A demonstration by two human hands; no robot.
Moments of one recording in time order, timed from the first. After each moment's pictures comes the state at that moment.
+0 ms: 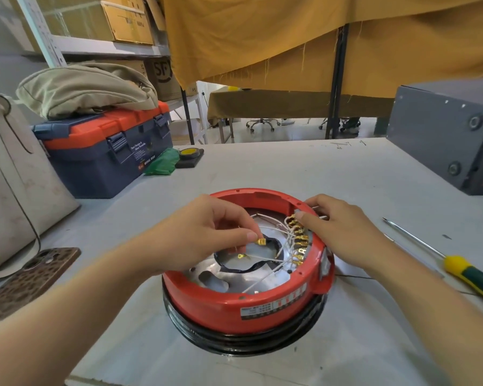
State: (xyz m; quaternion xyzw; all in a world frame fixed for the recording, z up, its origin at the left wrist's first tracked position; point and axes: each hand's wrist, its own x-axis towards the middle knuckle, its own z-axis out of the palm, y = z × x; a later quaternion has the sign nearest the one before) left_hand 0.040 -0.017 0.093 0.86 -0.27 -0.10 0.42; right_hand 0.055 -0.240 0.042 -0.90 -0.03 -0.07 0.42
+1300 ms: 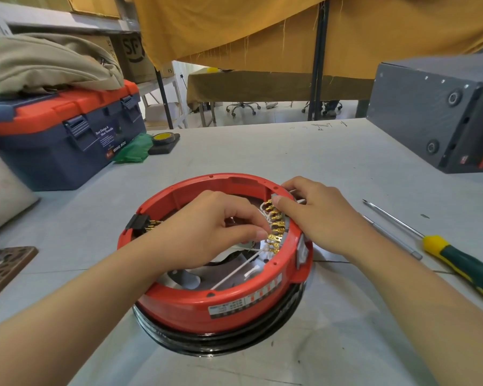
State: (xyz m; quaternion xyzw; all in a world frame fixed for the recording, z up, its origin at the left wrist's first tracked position) left_hand 0.060 -0.054 0.067 0.86 -0.37 -0.04 0.34; right_hand 0.058 -0.242 0.038 -0.91 -0.04 -0.09 0.41
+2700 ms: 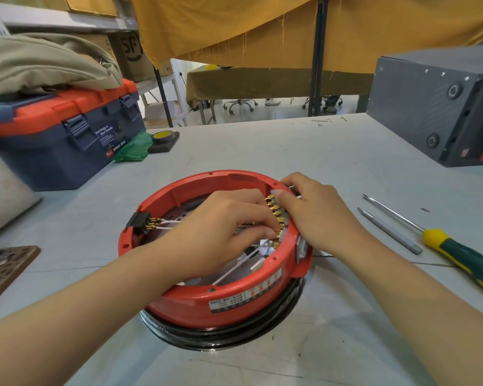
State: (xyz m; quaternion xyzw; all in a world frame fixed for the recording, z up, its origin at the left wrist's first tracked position) left_hand 0.049 -0.065 0.065 0.85 -0.46 0.09 0.22; right_hand 0.057 -0.233 0.034 -0.91 -0.02 -0.13 0.39
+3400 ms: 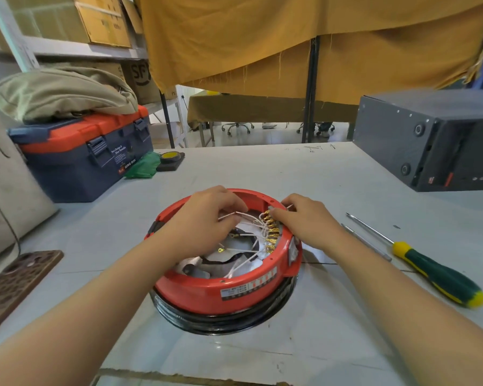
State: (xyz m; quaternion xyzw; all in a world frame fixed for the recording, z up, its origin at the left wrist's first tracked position) left_hand 0.055 -0.043 0.076 0.92 -0.29 0.11 0.22; right_hand 0.062 -0.241 0.041 -0.92 0.02 -0.05 0.38
